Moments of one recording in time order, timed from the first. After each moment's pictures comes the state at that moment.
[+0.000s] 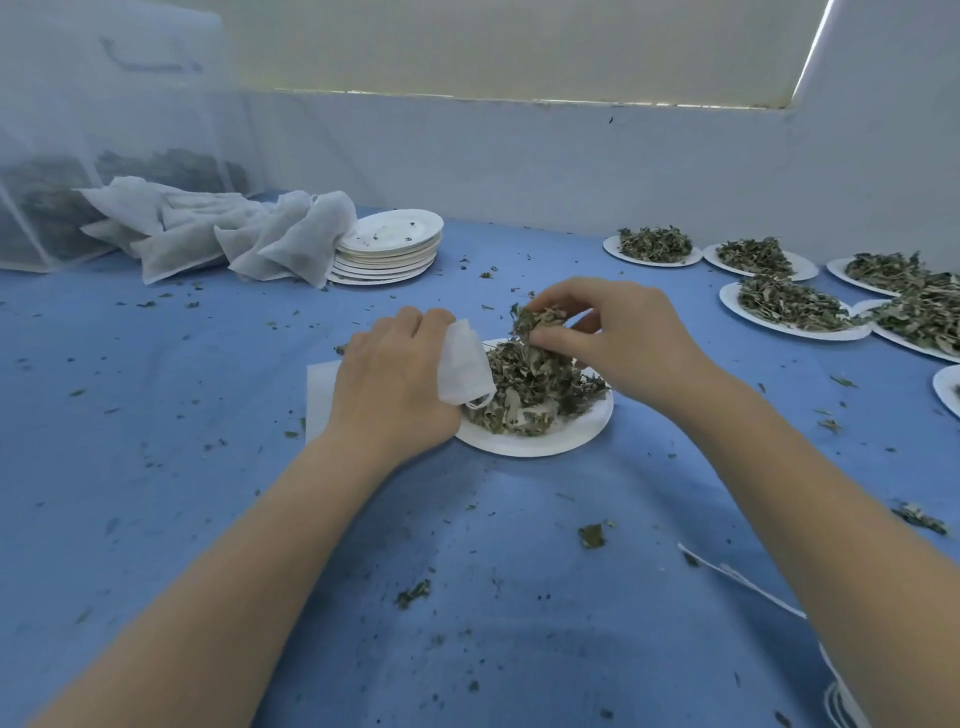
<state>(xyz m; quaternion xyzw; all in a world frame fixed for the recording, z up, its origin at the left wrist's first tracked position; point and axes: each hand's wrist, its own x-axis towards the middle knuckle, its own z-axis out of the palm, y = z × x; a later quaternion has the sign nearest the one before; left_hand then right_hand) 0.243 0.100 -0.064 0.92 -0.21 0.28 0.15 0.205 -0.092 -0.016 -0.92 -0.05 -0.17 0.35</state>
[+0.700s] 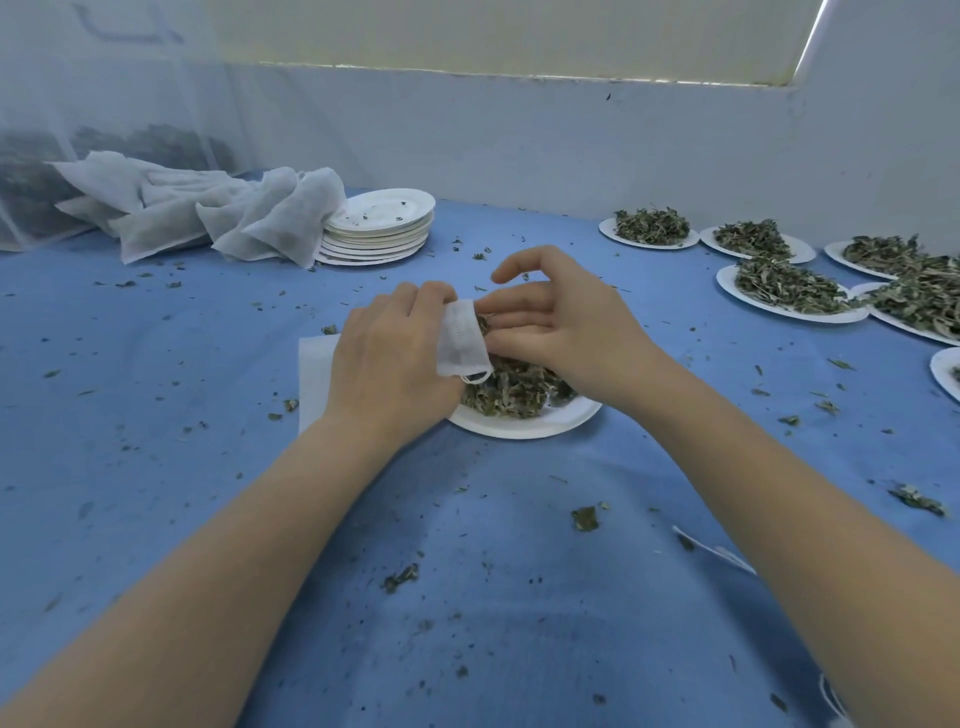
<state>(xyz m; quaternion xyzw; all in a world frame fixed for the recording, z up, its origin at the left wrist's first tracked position) 0.240 0.090 -0.067 0.89 -0.23 0.33 0.20 0.203 -0.069 -0.029 -0.83 -0.13 -0.11 0.53</state>
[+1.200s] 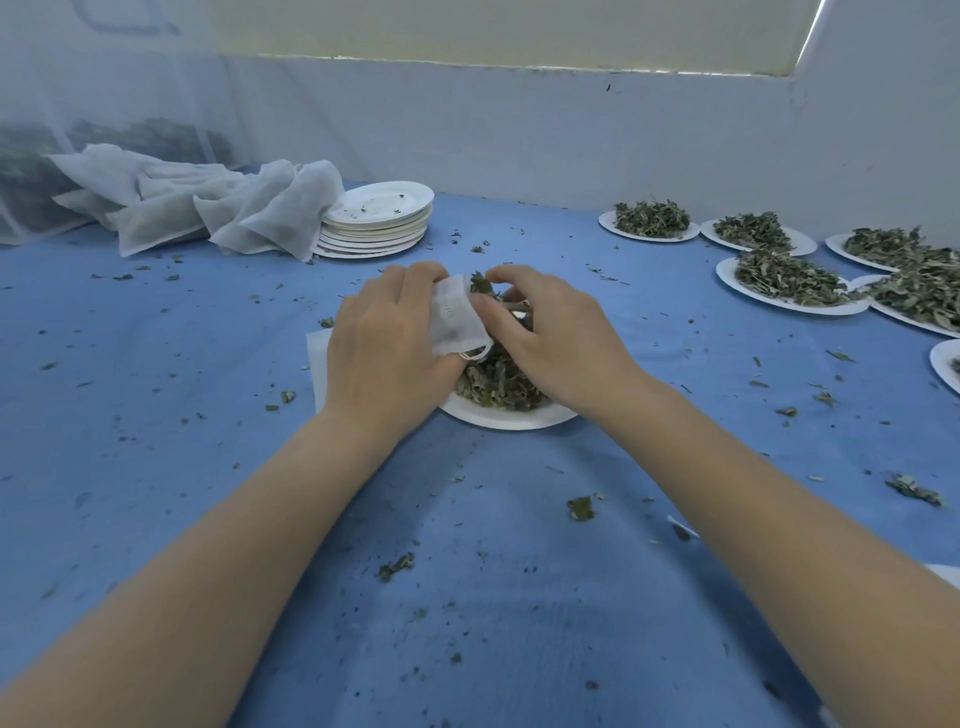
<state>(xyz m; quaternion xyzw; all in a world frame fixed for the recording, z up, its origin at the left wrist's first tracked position) 0.233 0.086 -0.064 0.87 -0.21 0.36 0.25 0.214 -0.059 -0.046 -0.93 -0.05 -0.19 0.32</state>
